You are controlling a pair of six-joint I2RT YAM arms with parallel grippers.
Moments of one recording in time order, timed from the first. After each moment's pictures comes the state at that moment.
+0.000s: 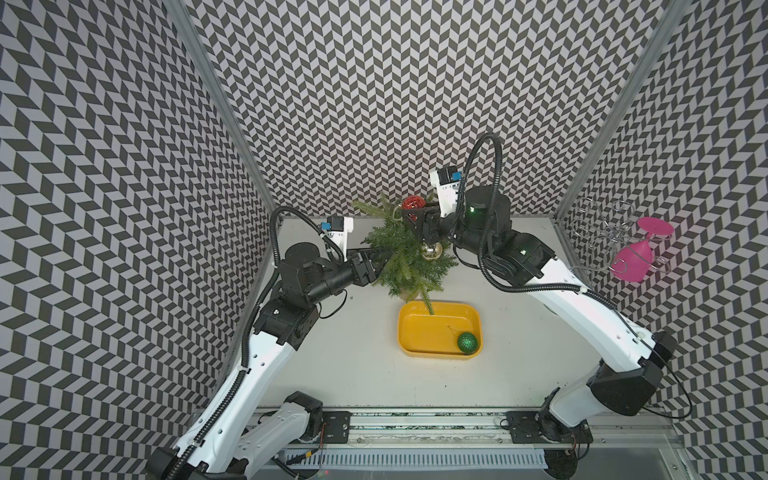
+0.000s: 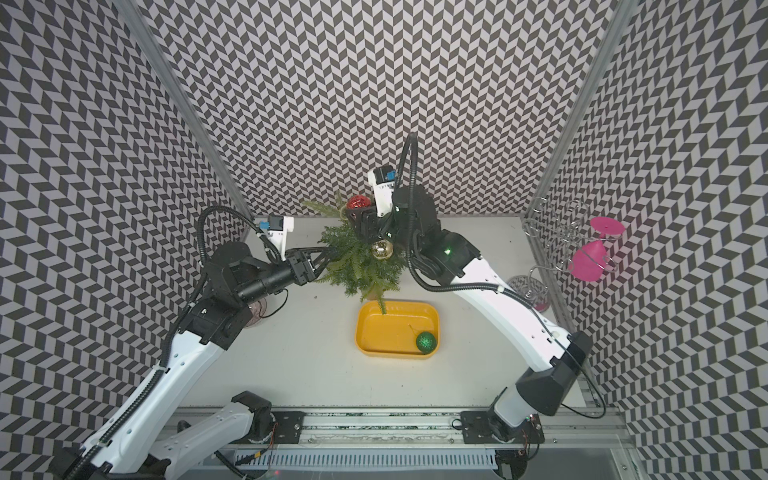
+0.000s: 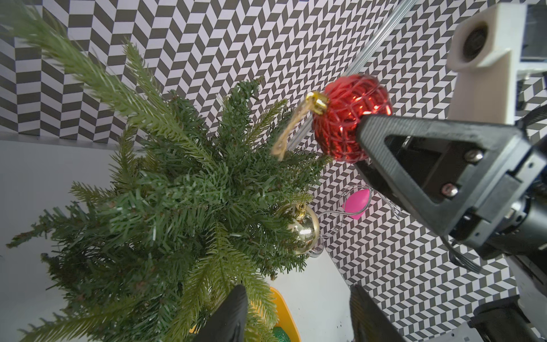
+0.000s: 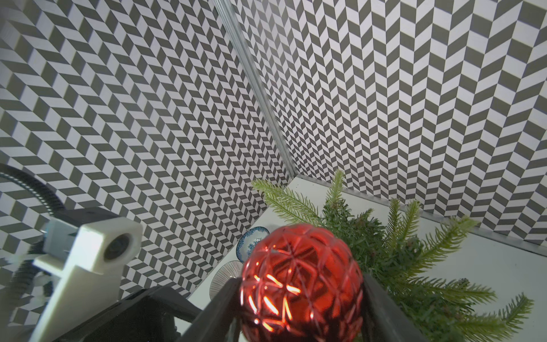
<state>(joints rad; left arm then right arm) -0.39 0.96 1.04 -0.19 0.50 -0.62 0.77 1.56 1.77 -0.42 0.00 0.31</state>
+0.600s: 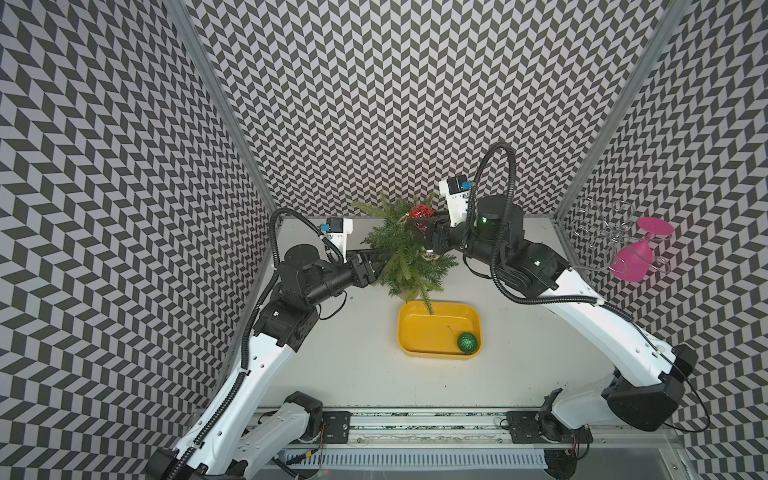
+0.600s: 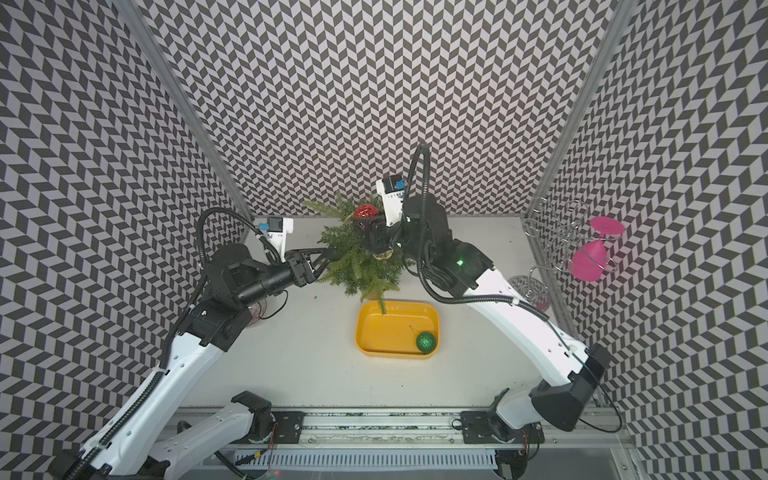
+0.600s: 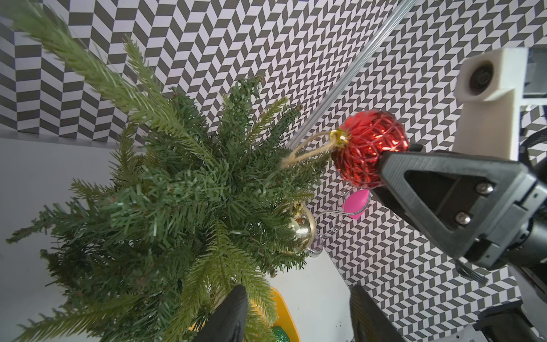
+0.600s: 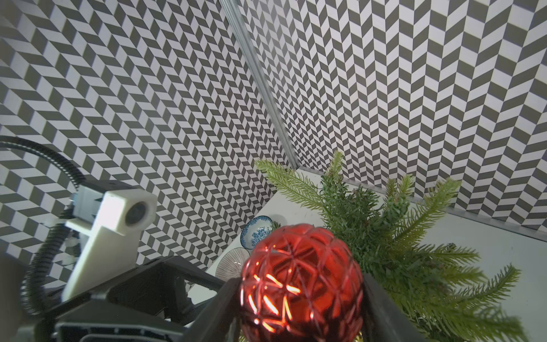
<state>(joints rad) -0.39 0.95 1.02 -0.18 0.50 -0.63 0.77 1.45 1.67 -0.41 -0.02 0.32</state>
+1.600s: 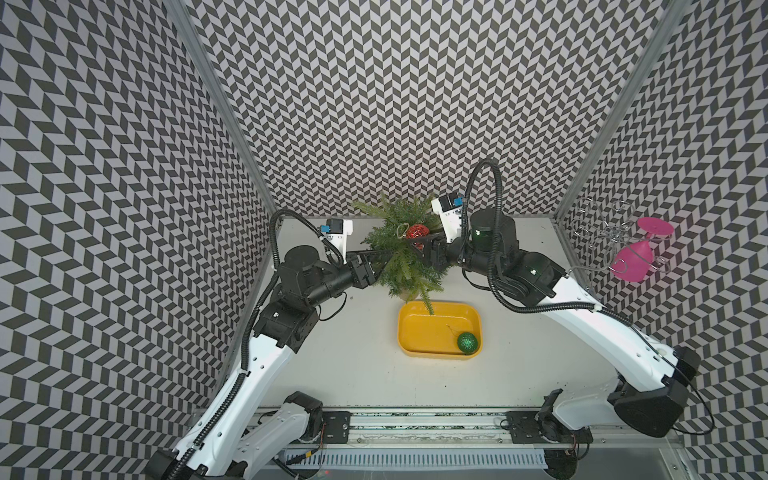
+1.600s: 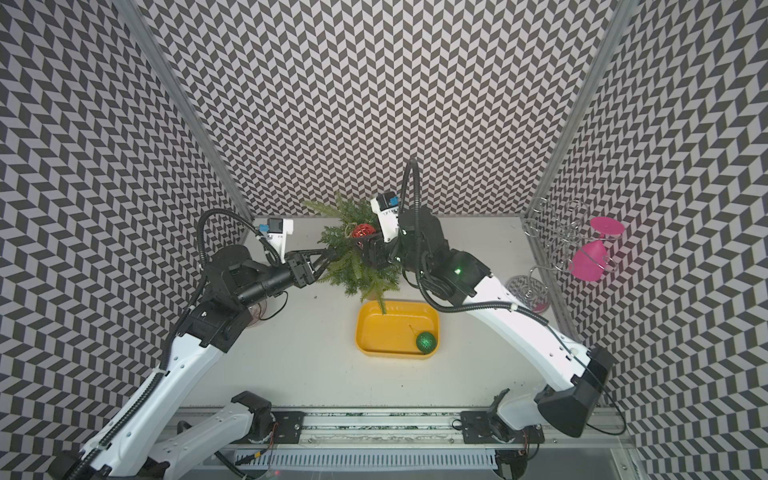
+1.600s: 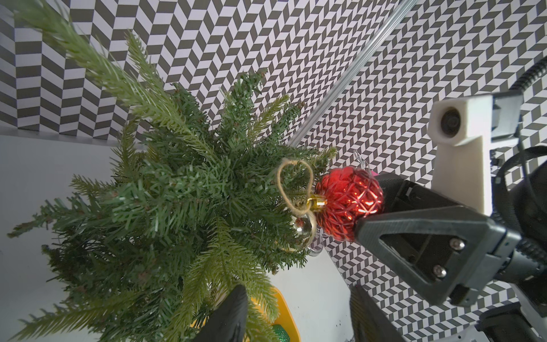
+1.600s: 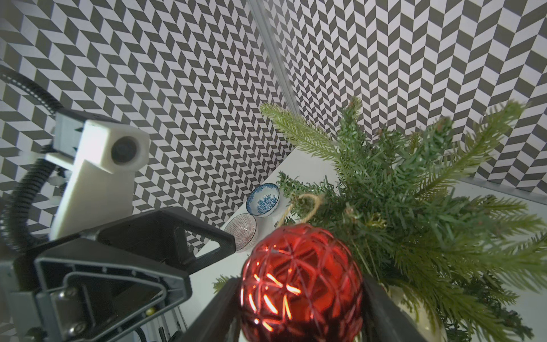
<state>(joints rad) -0.39 0.94 1.01 -0.18 0.50 -0.63 0.80 1.41 1.55 -0.45 -0.08 0.31</state>
